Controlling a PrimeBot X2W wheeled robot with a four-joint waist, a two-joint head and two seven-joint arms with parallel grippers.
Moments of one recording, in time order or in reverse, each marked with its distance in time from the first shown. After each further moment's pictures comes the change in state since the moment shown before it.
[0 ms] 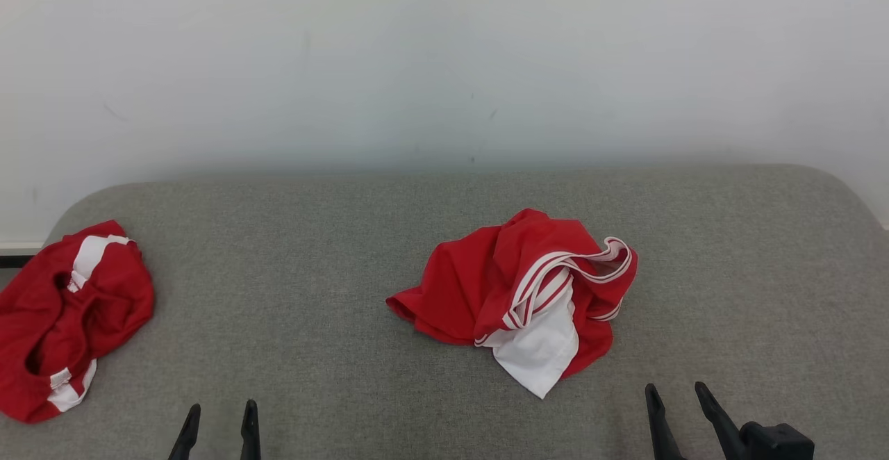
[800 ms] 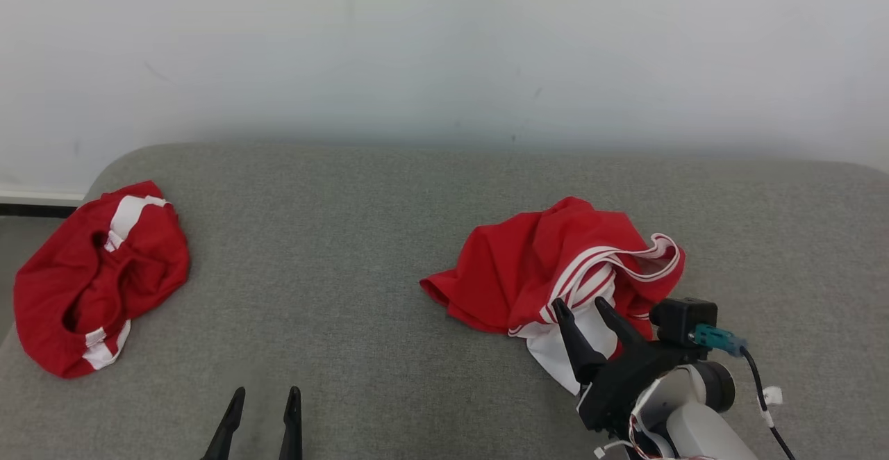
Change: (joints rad) left arm -0.032 -0.026 -0.068 0.013 0.004 -0.006 0.000; right arm -0.384 -0.001 0.203 0.296 0.267 0.000 0.135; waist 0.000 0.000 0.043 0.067
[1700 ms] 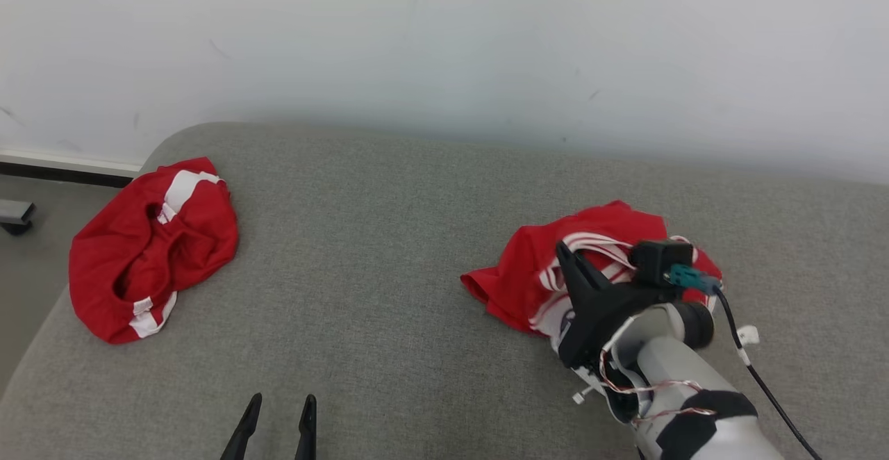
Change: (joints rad) left arm -0.003 0.016 -0.057 0.014 -0.015 -0.001 0.000; right arm -0.319 0.000 0.153 0.418 0.126 0.000 -0.182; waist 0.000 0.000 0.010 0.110
